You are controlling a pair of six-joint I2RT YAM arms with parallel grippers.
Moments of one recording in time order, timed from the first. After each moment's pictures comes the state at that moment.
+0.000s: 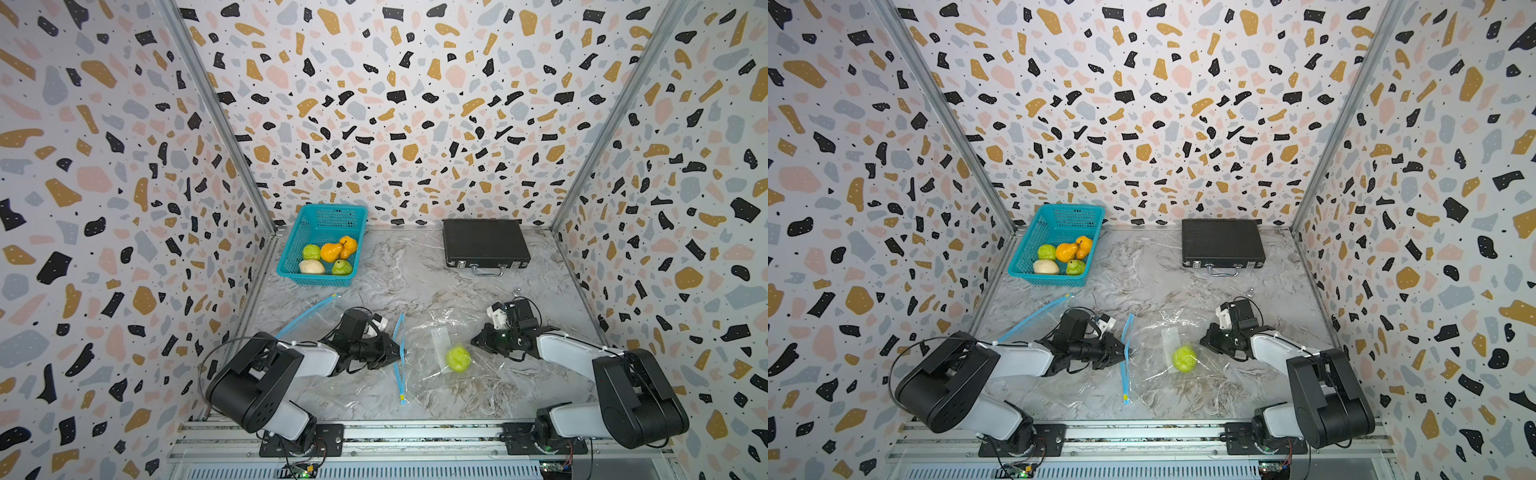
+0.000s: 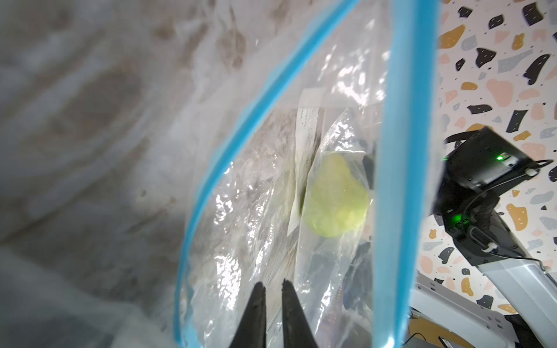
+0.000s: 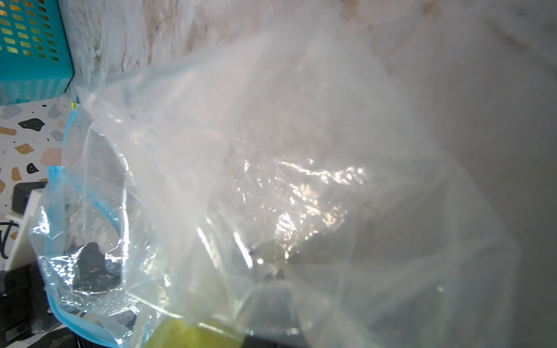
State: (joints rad) left arm -0.54 1.53 0.39 0.38 0.81 -1.05; right arm 0.25 1.36 0.49 -0.18 -0.53 0.58
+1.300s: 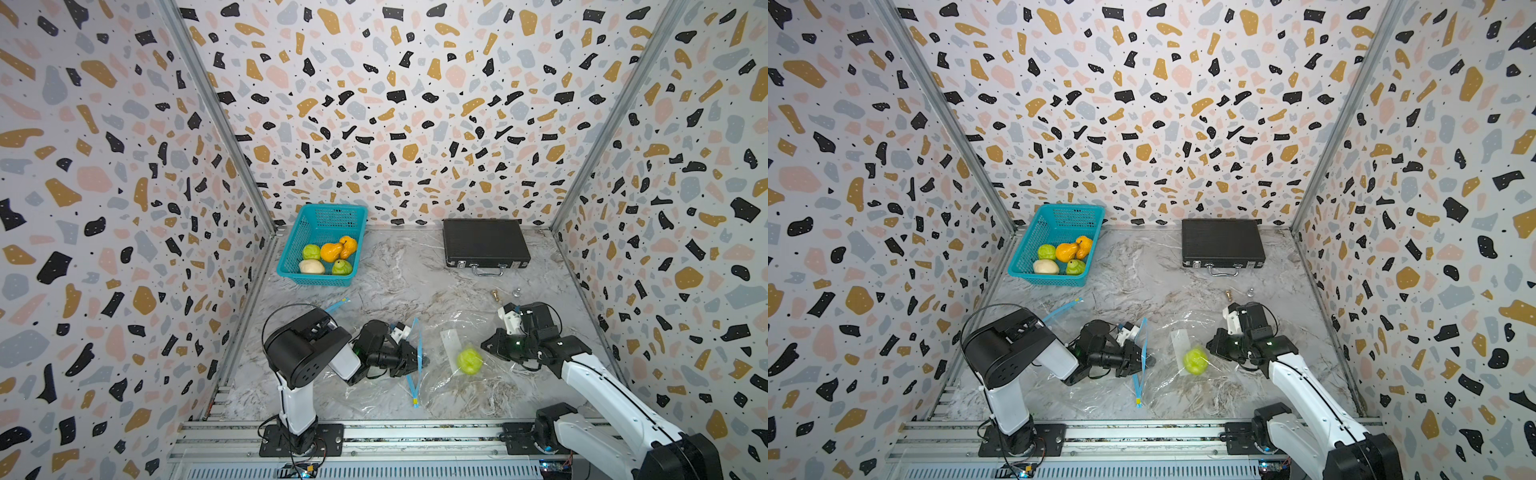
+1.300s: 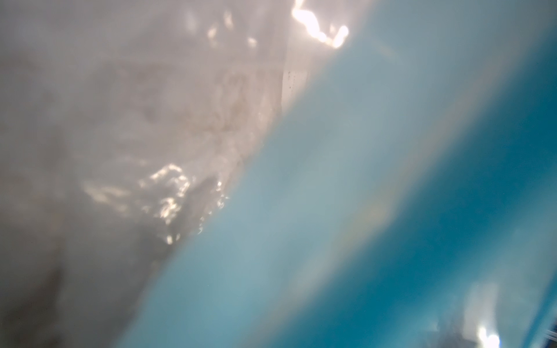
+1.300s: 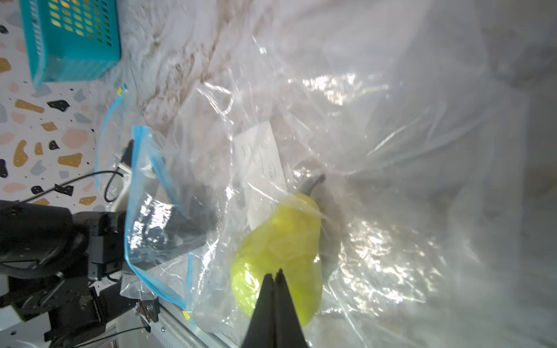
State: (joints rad) left arm -0.71 1.85 0.38 0.99 0.83 -1.32; right arm 0.29 0.94 0.50 -0.56 -0.48 0.58
